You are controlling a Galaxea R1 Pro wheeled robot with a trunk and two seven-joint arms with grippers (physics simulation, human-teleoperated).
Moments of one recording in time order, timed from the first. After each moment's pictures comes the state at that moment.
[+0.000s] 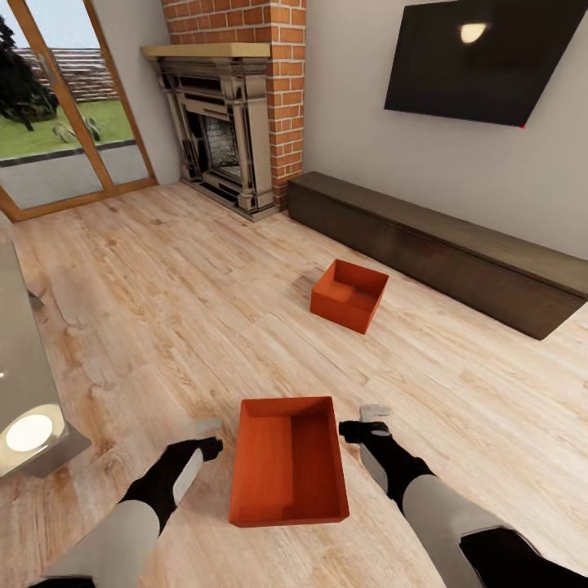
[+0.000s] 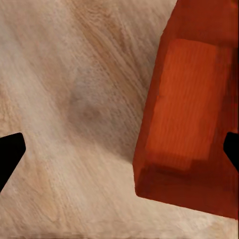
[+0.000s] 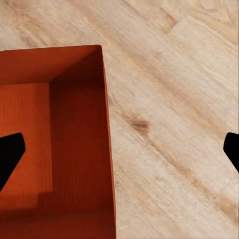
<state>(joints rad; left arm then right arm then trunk) -0.69 -0.04 0.03 -0.51 0.20 0.36 0.25 -0.81 0.10 0.13 -0.30 -0.13 0.12 -0.18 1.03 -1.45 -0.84</state>
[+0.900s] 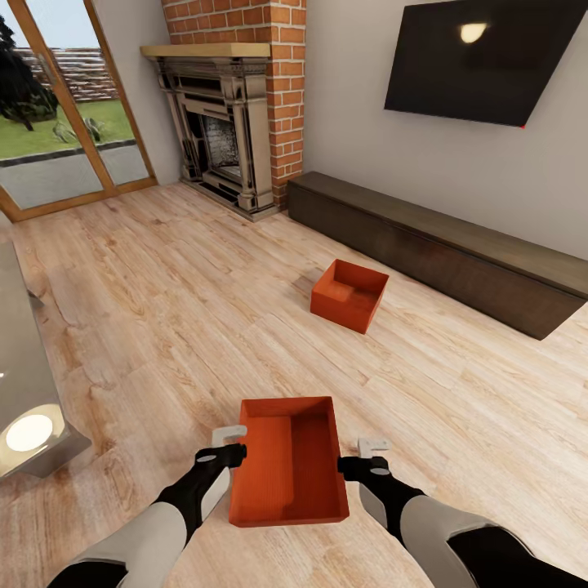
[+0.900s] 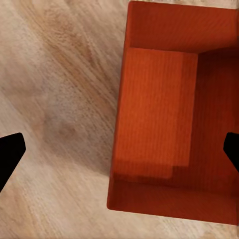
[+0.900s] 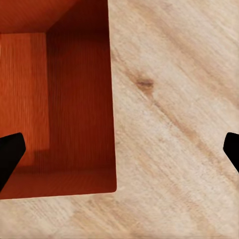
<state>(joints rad) -0.72 -0.13 -0.03 -0.31 0.12 0.10 0.25 -0.81 0.13 0.14 -0.02 -0.12 -0.07 -0.16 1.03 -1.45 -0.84</state>
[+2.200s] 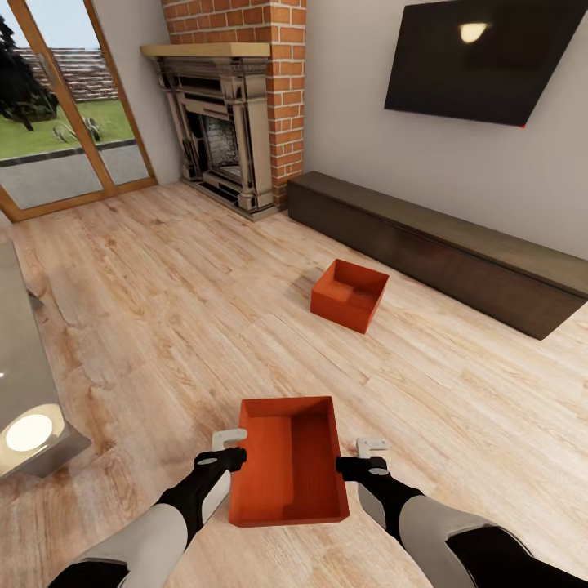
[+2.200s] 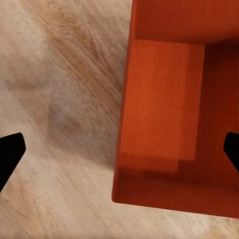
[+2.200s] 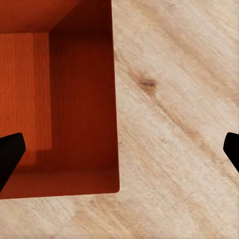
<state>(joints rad) -0.72 -0.13 -0.03 -0.28 0.12 0.10 0.27 -0.81 0.13 0.14 -0.02 -0.12 -0.07 -0.16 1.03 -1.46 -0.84</state>
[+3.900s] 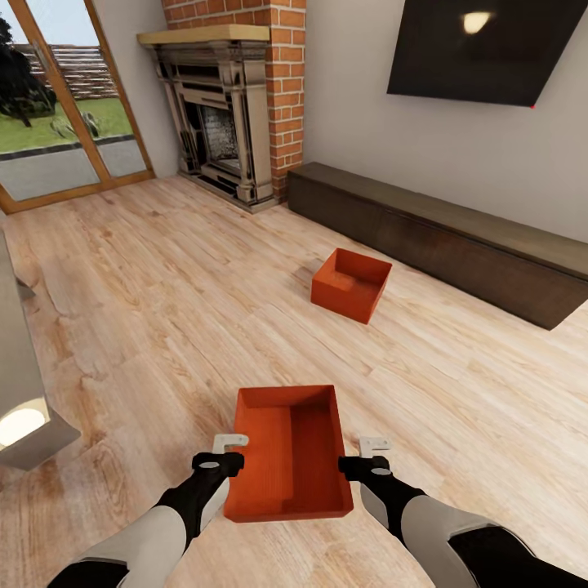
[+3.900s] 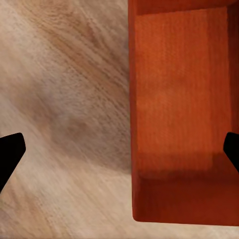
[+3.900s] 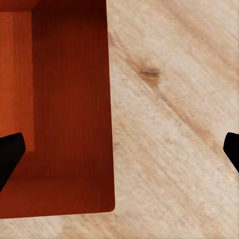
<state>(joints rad) -0.72 -0.13 -0.03 -0.26 -0.03 0.11 0.27 -0.81 0.12 0.14 -0.02 -0.12 -0.07 -0.16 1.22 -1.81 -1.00</state>
